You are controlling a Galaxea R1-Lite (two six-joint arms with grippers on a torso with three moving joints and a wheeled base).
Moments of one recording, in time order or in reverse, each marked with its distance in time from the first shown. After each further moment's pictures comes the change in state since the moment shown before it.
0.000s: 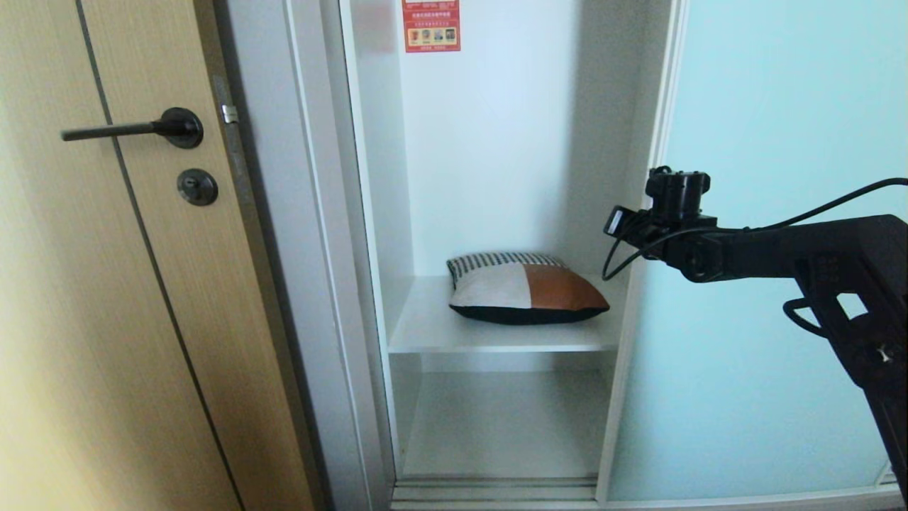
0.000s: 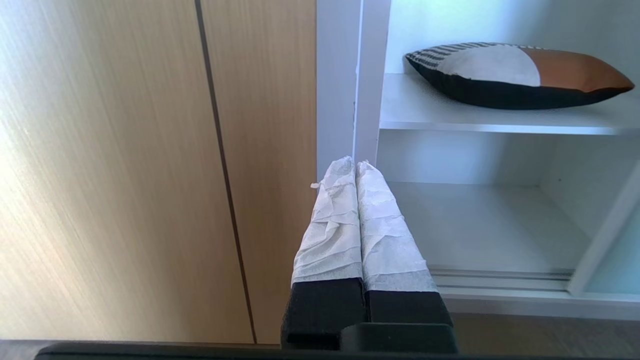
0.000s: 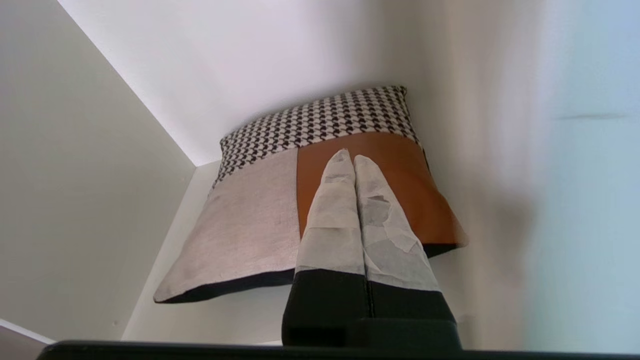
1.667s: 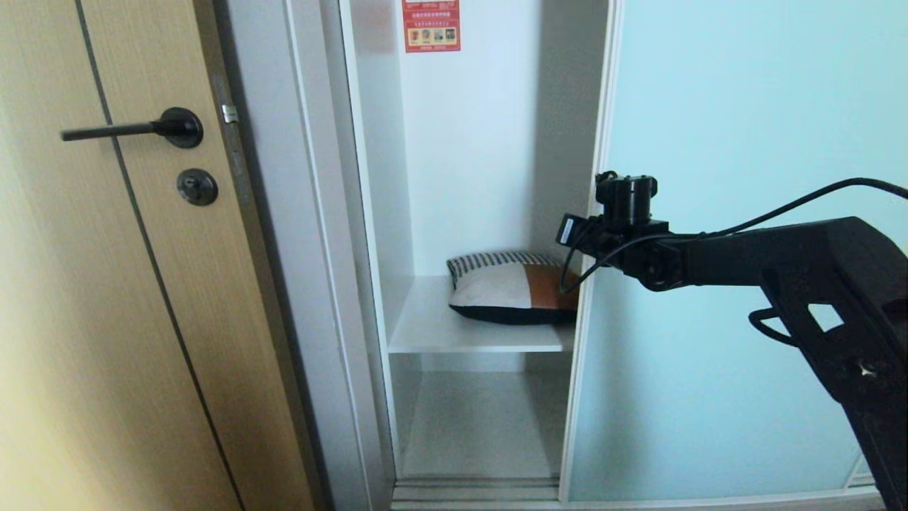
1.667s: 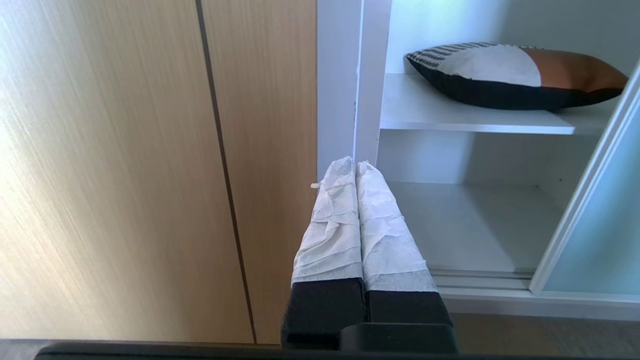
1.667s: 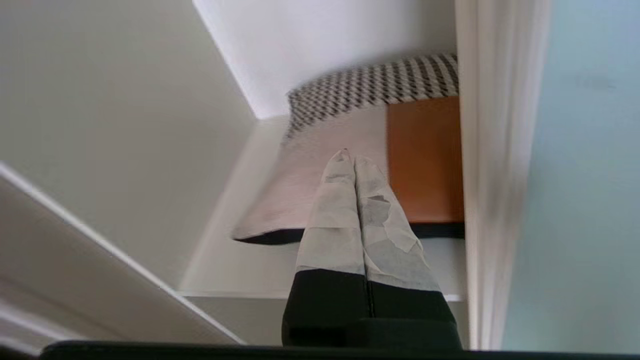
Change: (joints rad) left arm 0.000 0.000 0.000 0.000 0.000 0.000; right arm 0.165 -0.007 0.008 0.023 0.005 -0.012
